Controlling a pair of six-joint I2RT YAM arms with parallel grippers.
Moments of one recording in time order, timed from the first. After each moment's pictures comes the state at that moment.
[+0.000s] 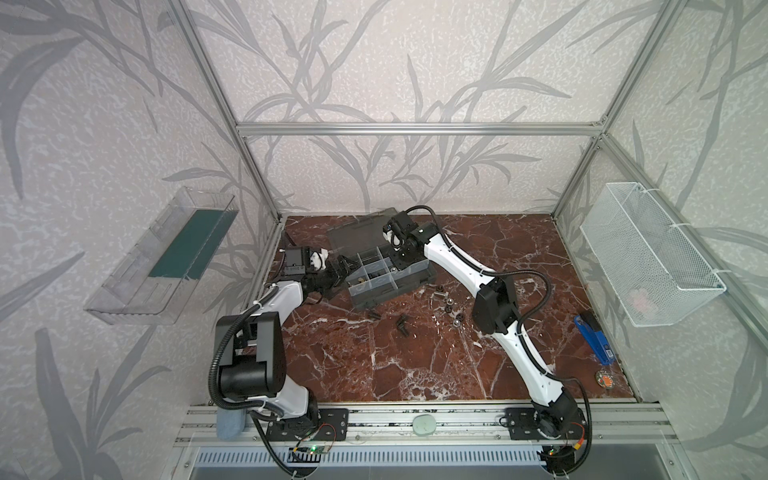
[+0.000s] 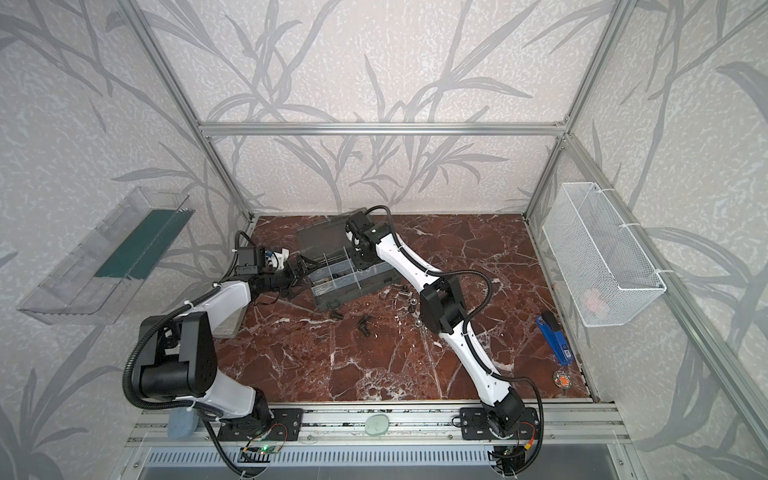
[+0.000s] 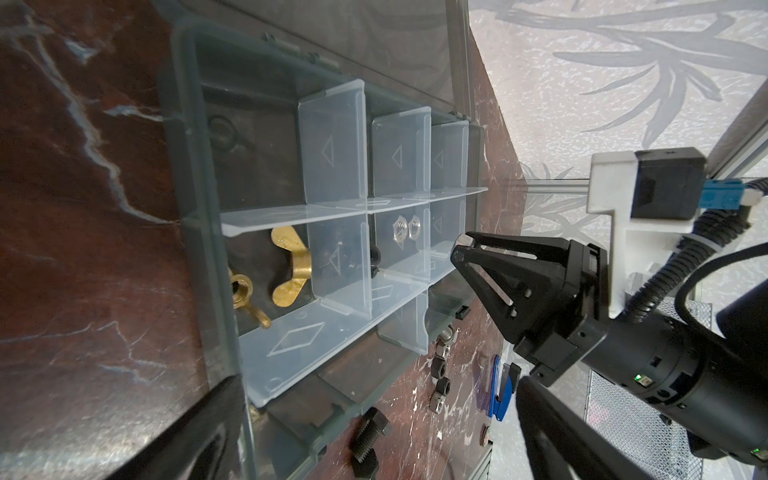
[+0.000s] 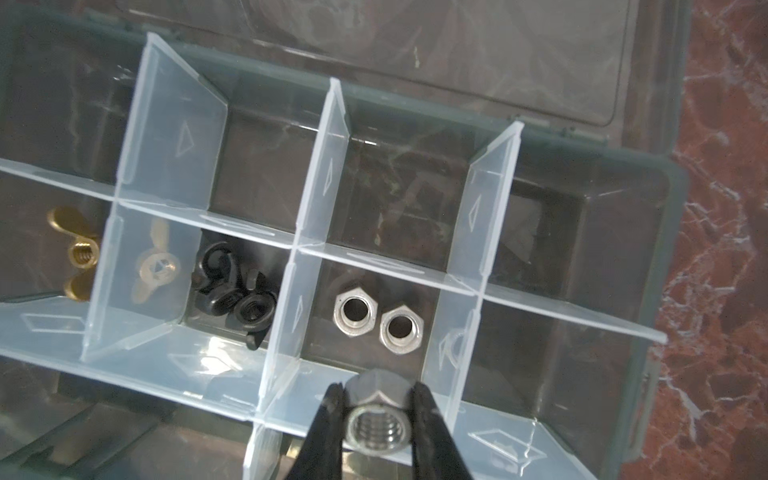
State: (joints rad) left arm 0.11 1.55 0.89 -0.19 0.73 -0.69; right arm 0.68 2.56 2.51 -1.05 0.00 0.05
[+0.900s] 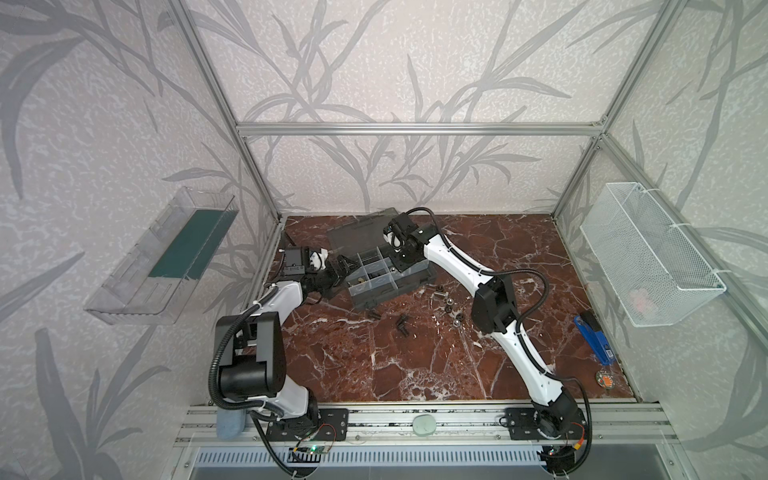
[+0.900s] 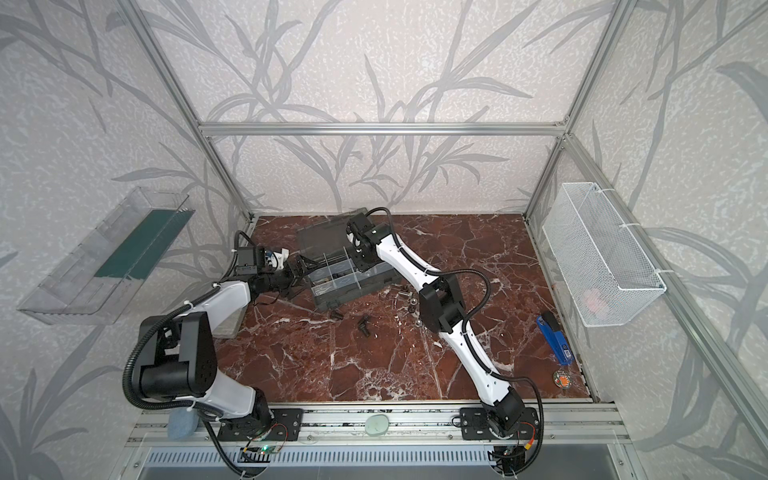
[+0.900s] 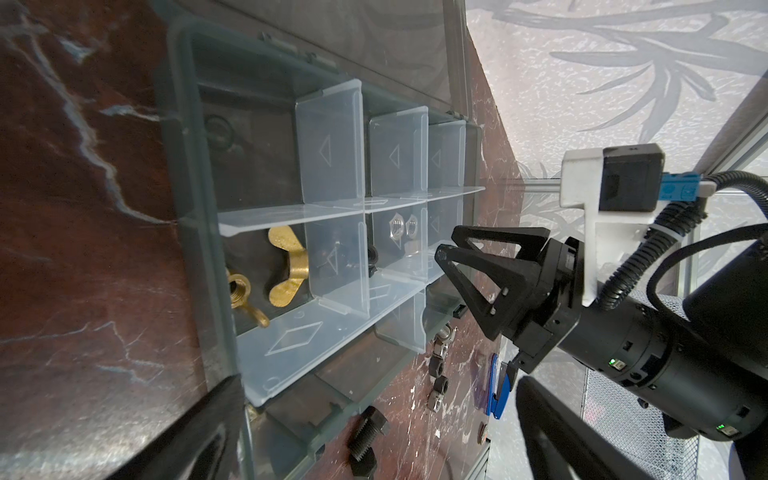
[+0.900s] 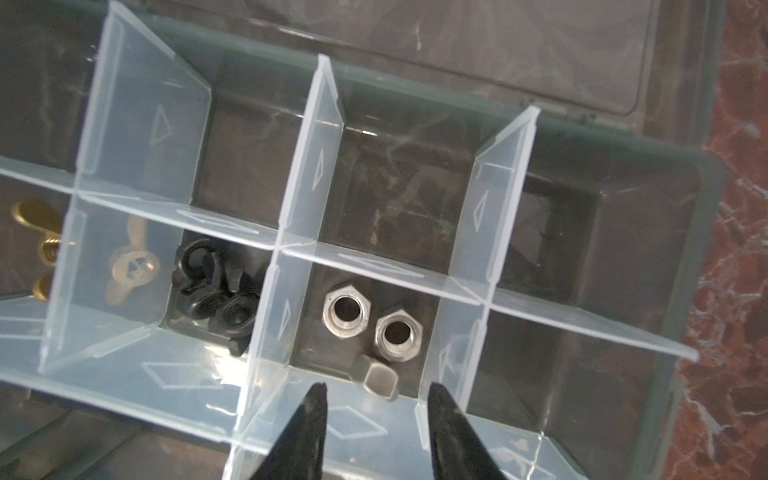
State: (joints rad) left arm 0.11 1.55 0.89 -0.19 0.74 -0.69; right arm 0.68 2.57 2.51 -1.04 -0.02 0.04
